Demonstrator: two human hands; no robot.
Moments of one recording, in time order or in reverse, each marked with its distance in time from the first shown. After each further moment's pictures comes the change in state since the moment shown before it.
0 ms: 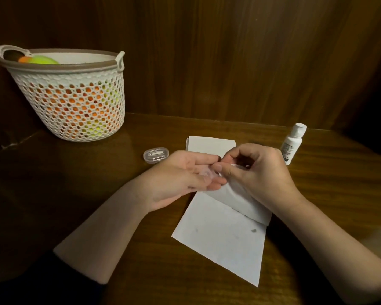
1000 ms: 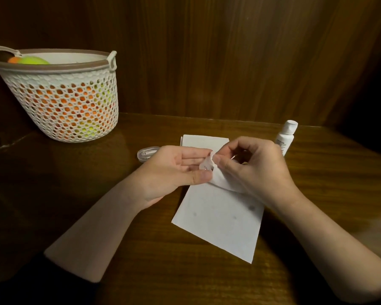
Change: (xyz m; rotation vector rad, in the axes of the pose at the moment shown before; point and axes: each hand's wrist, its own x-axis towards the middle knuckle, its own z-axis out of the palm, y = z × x) left_hand 0.000 -0.003 -0.005 0.148 0.098 0.146; right_hand -0.002 -0.003 -0.006 0.048 0.064 0.061
